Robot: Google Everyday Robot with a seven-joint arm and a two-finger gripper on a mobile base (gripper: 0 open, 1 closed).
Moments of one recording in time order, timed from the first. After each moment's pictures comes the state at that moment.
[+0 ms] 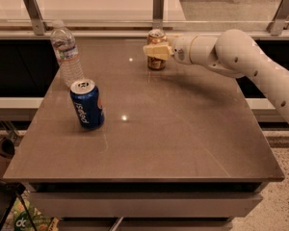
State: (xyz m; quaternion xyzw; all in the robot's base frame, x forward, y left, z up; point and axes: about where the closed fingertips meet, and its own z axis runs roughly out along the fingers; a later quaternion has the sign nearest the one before) arm 0.765 -0.052 0.892 -0.31 0.71 0.24 0.57
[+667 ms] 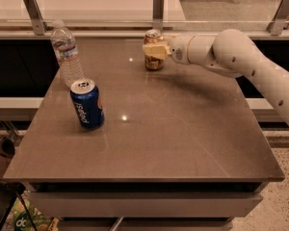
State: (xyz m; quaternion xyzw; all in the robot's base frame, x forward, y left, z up) arm 0.765 -0.046 0.891 -0.32 0.71 0.25 0.57
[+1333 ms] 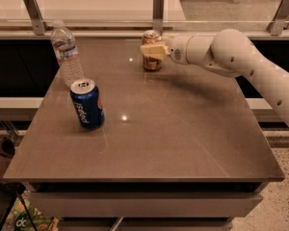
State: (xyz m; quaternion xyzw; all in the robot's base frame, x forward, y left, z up) arm 0.765 -0.043 0.890 -0.32 0.71 0.25 0.57
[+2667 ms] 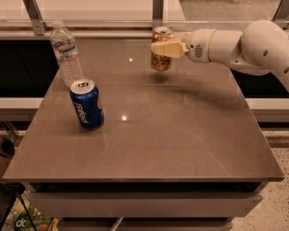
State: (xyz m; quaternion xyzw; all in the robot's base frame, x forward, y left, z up) arm 0.709 -0.066 0.924 -0.34 0.70 0.31 0.55
